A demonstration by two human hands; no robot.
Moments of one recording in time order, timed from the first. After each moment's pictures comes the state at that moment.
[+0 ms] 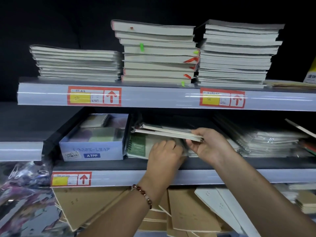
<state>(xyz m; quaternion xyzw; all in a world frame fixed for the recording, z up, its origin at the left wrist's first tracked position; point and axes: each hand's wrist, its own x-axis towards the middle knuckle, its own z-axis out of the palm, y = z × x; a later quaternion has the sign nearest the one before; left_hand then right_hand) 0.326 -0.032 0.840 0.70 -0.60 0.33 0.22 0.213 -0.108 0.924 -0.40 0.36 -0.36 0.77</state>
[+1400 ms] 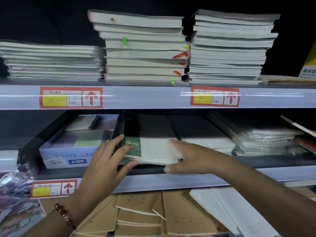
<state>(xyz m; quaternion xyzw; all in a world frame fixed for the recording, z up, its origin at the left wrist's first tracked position) 0.417 0.052 0.828 0.72 -0.59 0.26 0.27 0.201 -0.125 0.901 -0.95 0.28 0.04 0.16</state>
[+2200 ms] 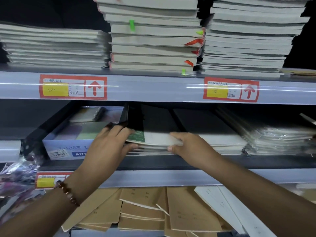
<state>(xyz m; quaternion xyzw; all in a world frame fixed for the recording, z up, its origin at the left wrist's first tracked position) 0.432 0.036 0.856 0.76 -0.55 0.29 0.18 0.231 -0.125 0.885 -0.90 0.33 -0.14 0.24</state>
